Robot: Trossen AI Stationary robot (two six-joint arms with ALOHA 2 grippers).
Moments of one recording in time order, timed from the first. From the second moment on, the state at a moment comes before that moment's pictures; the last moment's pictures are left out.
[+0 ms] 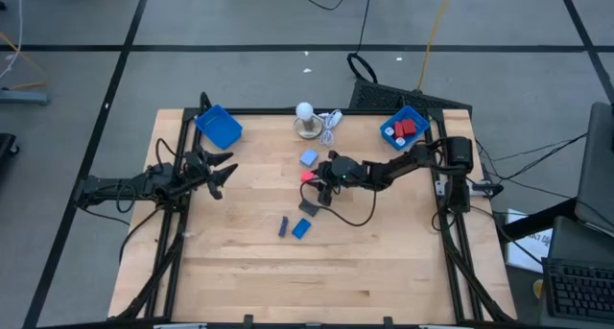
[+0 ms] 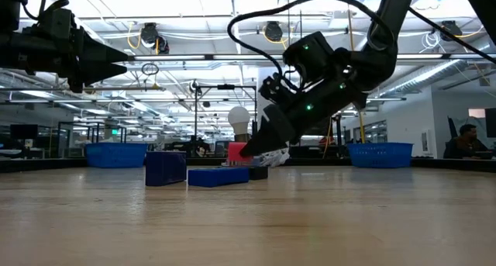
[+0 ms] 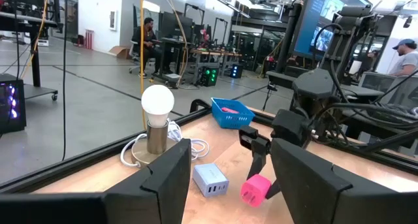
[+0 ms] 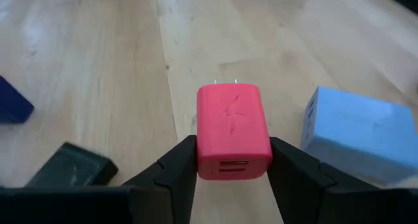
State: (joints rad) left arm 0.00 0.01 0.02 0.08 -0.45 -0.15; right arm -0.15 1.92 0.80 0.63 0.05 0.05
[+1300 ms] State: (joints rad) left arm 0.00 0.01 0.02 0.08 -0.45 -0.15; right arm -0.13 1.30 0.80 0.12 0.05 0.21
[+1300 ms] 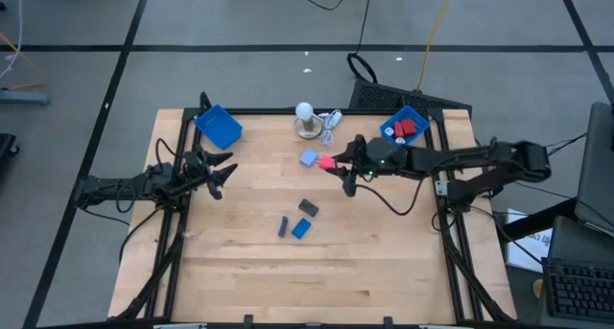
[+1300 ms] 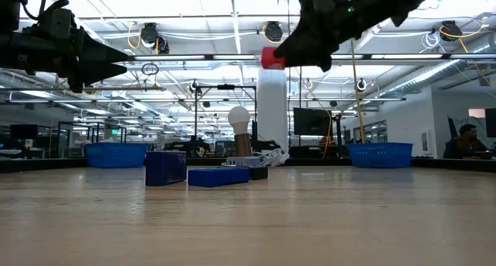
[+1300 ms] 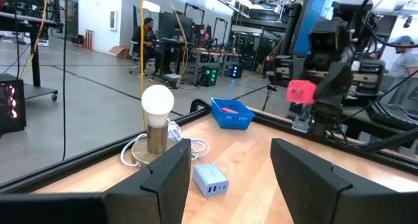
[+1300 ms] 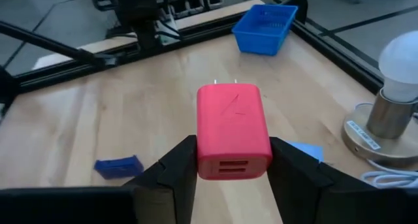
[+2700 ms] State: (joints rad) left arm 0.00 0.01 0.02 0.08 -0.45 -0.15; right arm 0.15 1.27 0.80 0.11 -0.52 0.09
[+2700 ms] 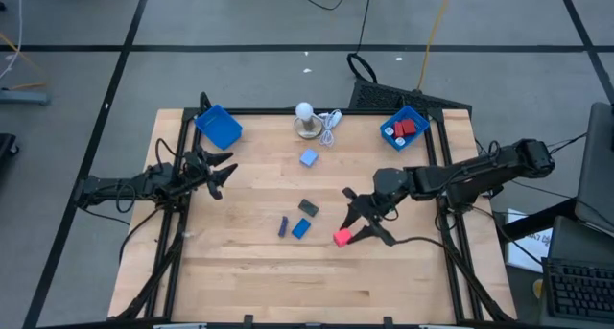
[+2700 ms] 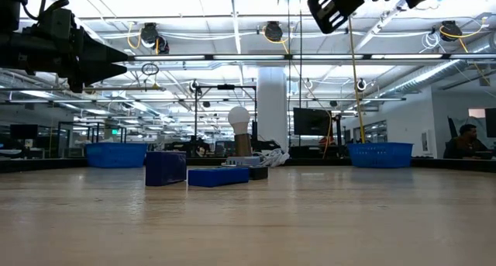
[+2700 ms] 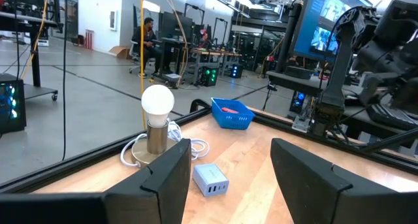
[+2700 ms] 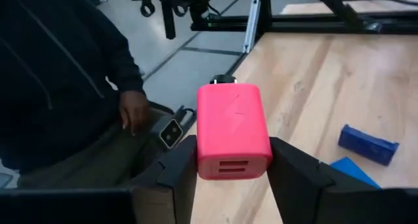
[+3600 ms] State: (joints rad) left arm 0.00 0.01 0.02 0.08 -0.45 -0.15; right arm -0.03 1.27 0.80 -0.44 -0.07 0.30
